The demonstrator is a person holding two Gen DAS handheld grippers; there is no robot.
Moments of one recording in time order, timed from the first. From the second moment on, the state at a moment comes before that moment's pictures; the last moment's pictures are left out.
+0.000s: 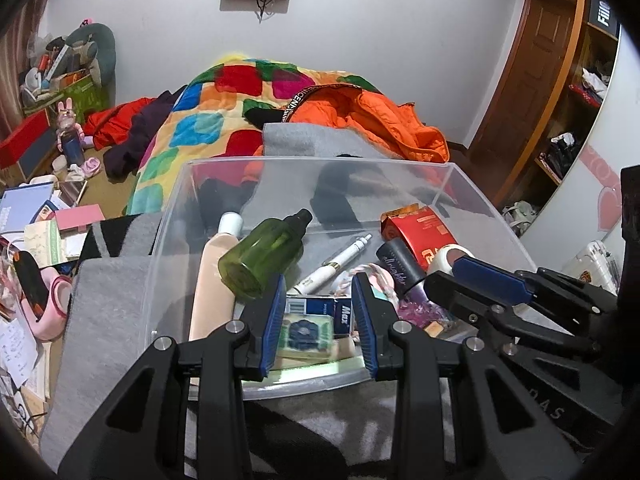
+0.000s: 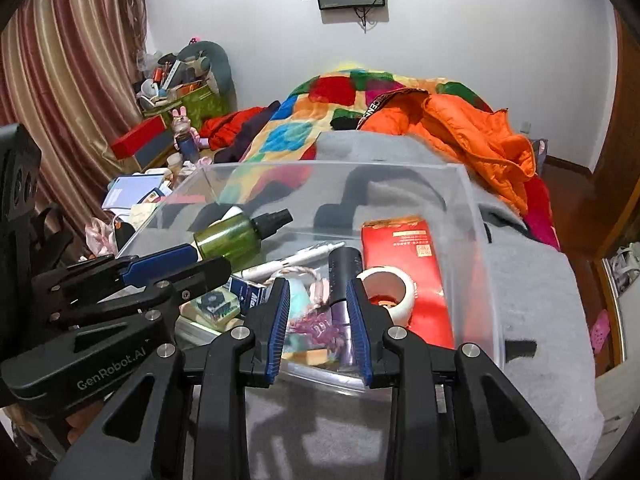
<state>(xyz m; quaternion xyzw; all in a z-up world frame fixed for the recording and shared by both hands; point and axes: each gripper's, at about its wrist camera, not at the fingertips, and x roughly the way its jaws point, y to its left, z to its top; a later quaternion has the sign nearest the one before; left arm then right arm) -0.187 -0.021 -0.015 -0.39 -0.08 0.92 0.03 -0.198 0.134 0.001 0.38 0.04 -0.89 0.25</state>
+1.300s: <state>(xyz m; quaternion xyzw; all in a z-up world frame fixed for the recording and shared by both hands) -0.093 -0.012 0.016 -0.32 -0.05 0.95 0.03 -0.123 0.183 0.028 0.31 0.06 -0.92 0.22</state>
